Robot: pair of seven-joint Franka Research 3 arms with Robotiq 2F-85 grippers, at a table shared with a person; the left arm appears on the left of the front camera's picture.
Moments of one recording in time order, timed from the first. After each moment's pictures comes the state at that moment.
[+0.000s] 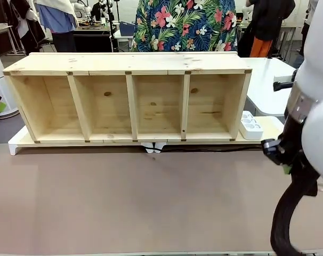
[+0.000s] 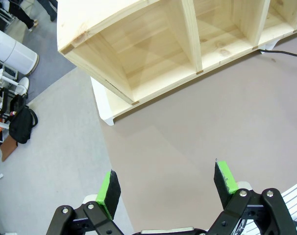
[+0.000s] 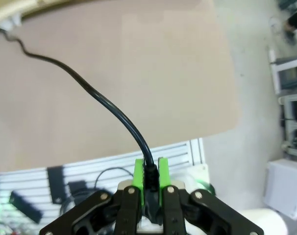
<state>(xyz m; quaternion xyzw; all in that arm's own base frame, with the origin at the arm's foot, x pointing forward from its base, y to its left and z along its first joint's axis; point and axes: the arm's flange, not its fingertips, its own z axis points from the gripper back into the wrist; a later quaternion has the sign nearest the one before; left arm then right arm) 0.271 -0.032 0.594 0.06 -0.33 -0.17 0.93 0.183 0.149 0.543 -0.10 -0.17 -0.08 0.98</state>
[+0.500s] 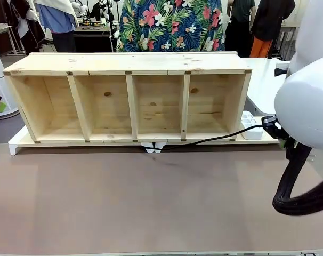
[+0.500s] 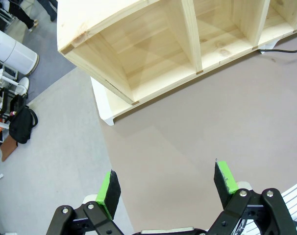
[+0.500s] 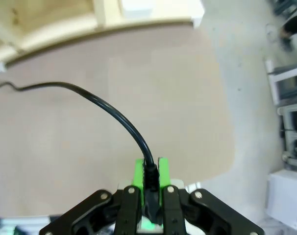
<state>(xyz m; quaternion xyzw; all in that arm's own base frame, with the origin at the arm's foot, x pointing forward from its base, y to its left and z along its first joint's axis) 0.271 -0.032 0.594 0.06 -0.33 -0.17 0.93 0.273 0.116 0.528 -0.11 -0.20 -0.09 0.97</state>
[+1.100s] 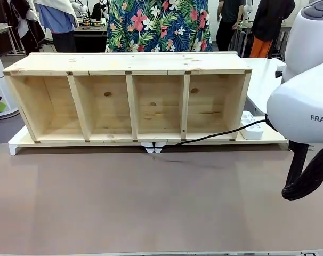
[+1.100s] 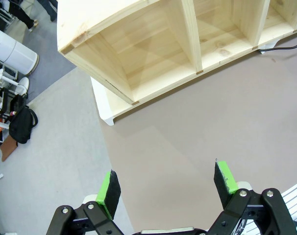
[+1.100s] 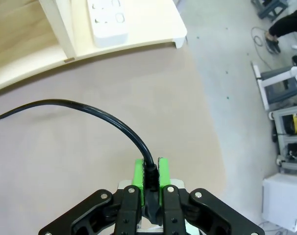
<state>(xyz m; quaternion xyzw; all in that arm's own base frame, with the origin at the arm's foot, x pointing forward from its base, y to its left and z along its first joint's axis) 0.271 -0.032 0.594 0.06 -0.33 -0.17 0.93 0.324 0.089 0.505 -0.14 -0.22 -0.11 0.96</state>
